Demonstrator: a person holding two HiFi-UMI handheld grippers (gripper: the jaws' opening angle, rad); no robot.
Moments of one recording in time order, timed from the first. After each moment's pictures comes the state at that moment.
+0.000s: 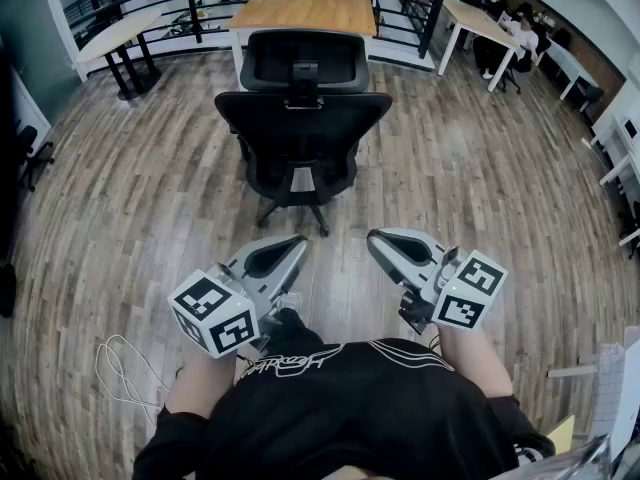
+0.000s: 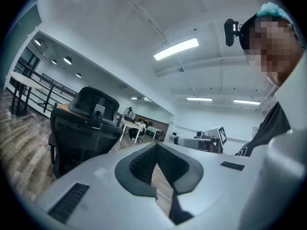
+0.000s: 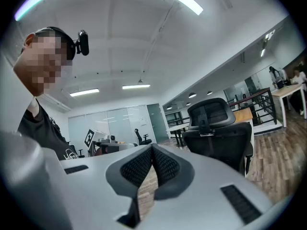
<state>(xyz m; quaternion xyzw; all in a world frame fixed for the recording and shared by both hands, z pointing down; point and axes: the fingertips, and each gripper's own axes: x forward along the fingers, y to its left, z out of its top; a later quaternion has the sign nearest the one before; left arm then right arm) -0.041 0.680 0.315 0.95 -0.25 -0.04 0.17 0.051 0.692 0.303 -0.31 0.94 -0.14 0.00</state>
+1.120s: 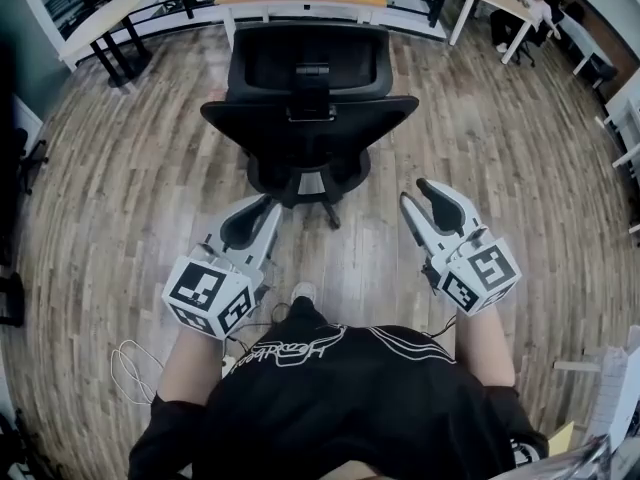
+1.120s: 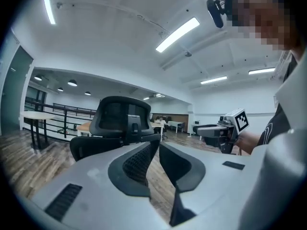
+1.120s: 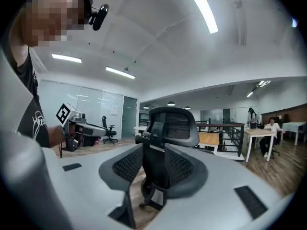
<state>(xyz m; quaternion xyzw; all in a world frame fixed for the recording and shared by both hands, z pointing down) -0.080 0.484 0.338 0.93 -0.36 0.04 0.07 0.114 0.499 0.326 -0.48 0.87 -0.01 -0.08</state>
